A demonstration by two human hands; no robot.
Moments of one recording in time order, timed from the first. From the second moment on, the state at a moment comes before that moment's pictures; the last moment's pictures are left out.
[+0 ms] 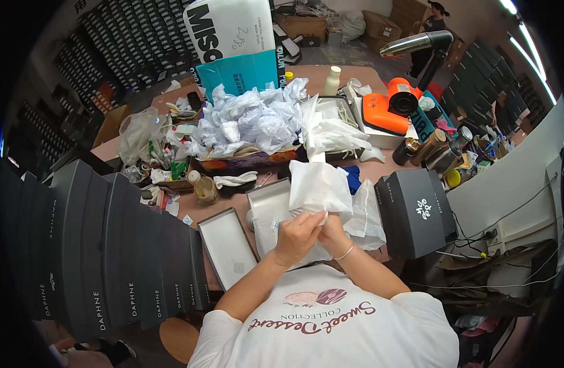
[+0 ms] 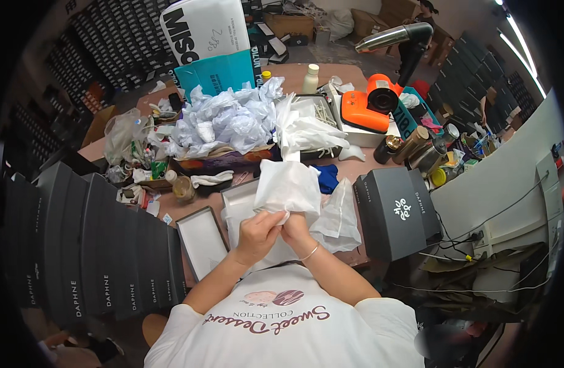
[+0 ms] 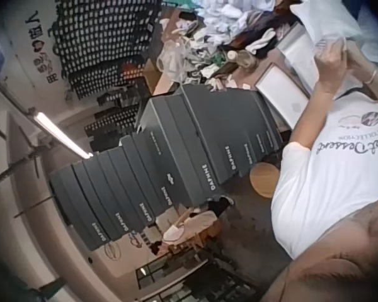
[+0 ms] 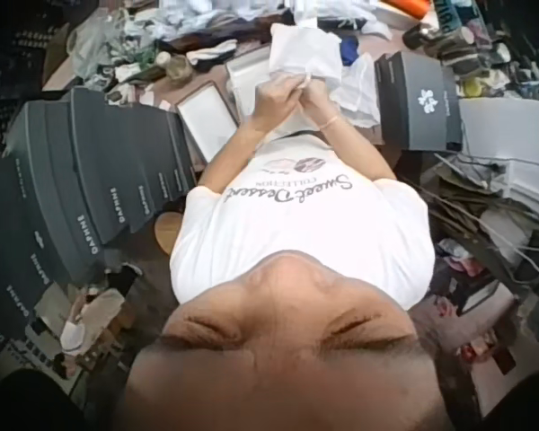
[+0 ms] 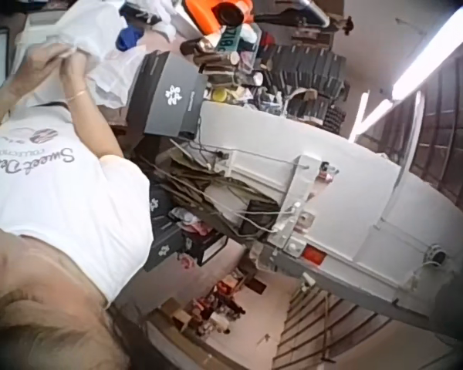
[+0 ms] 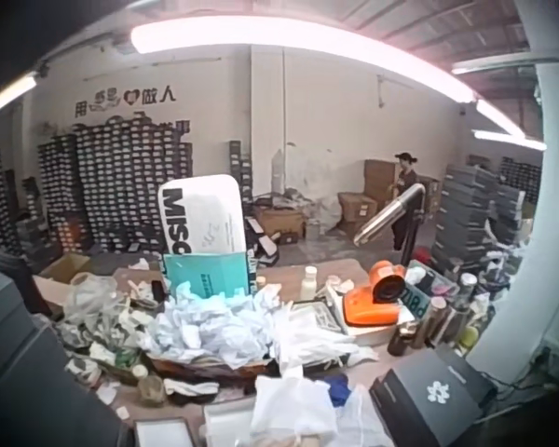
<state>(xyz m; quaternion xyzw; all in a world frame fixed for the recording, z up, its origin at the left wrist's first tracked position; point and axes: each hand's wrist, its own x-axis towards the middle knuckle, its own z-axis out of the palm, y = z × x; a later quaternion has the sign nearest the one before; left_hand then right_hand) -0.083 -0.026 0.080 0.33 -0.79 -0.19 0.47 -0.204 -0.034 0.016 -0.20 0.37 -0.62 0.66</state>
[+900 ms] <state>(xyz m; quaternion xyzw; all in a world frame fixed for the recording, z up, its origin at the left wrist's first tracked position) -0.060 -0.004 0.087 0.37 -0.30 -0.60 0.64 -0.195 -0.015 0.002 -0.35 0.35 -0.65 0.58</state>
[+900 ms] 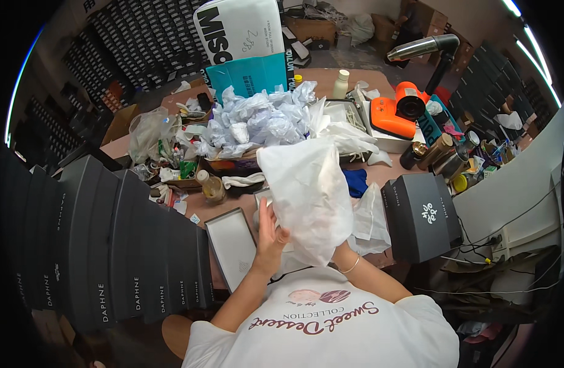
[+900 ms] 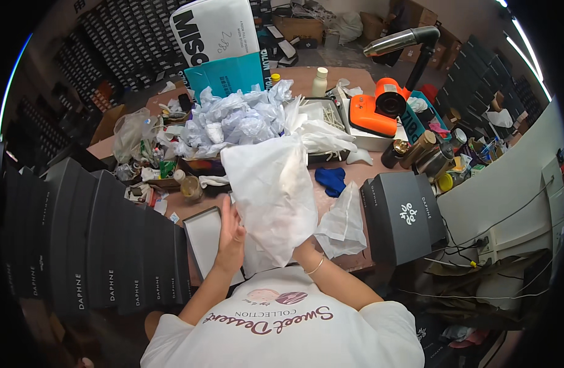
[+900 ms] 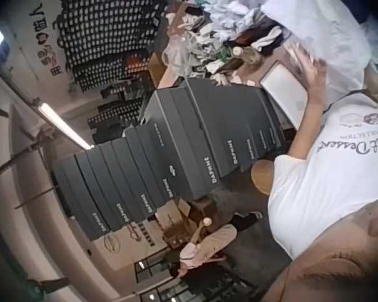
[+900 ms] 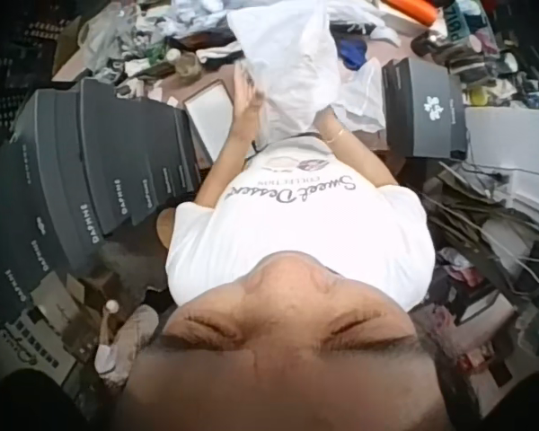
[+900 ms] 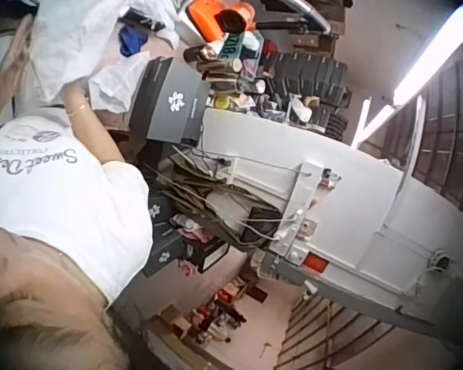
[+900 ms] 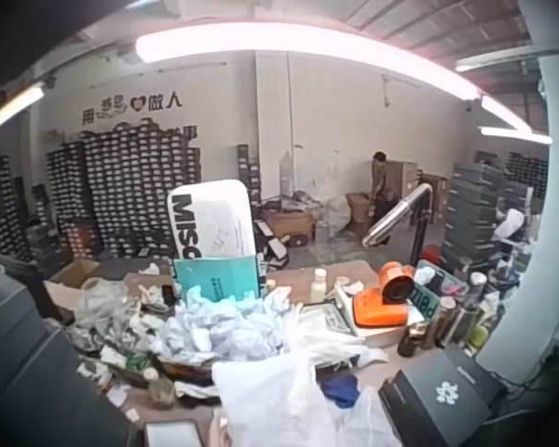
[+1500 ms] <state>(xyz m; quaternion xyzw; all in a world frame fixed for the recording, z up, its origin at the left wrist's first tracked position) -0.085 0.042 0.061 0.34 -0.78 -0.29 0.43 -0.204 -0.008 -0.004 -0.21 0.24 -0.62 0.72</state>
